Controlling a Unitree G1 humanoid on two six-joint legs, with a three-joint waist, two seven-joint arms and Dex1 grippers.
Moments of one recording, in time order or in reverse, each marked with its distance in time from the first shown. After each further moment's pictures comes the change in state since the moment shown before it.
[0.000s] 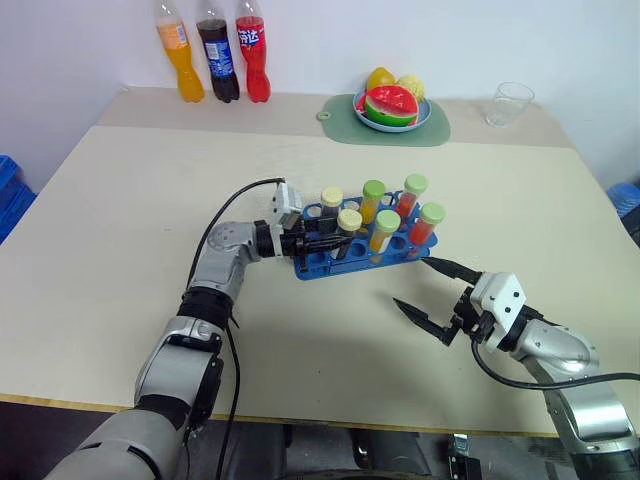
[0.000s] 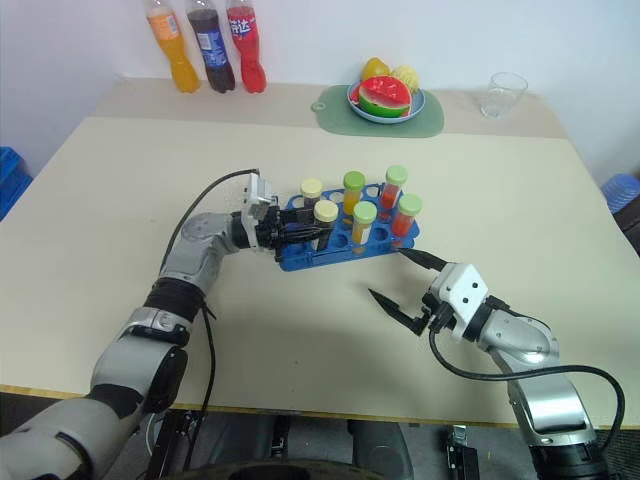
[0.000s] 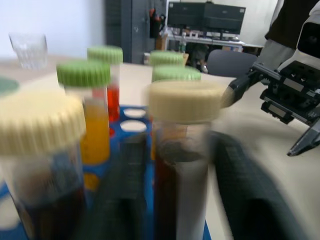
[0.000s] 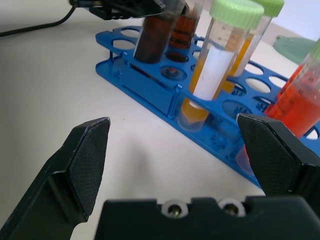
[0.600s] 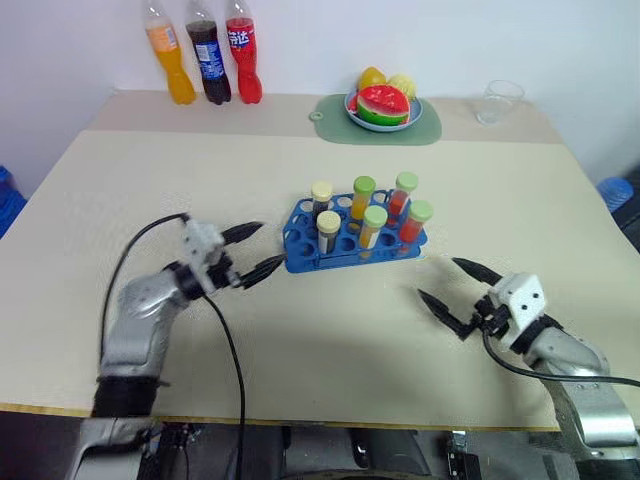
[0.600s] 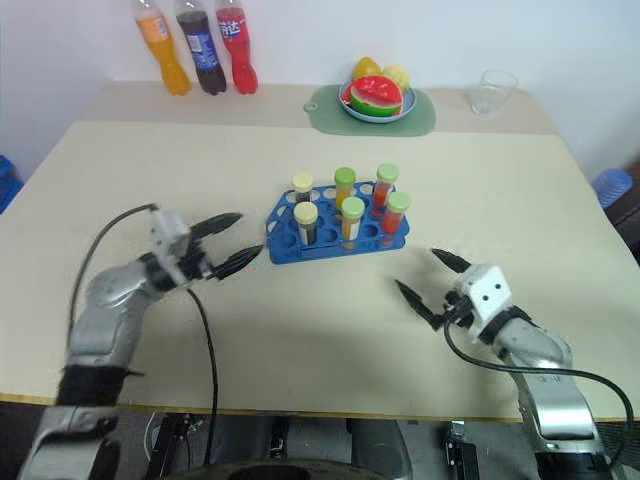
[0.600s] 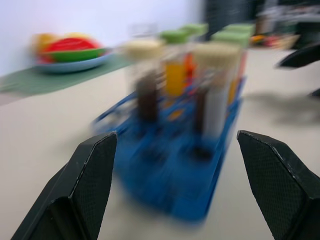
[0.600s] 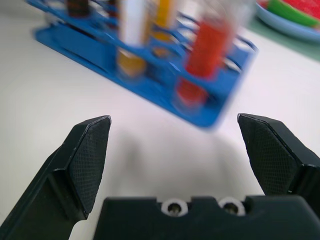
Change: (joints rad) left arm 0.634 0.279 0.238 -0.713 -0.067 0.110 0.298; right arm 0.090 0.037 -0.131 0.071 -0.005 0.036 -0.130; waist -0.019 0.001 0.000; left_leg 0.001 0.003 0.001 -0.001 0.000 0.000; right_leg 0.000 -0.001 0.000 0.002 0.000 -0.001
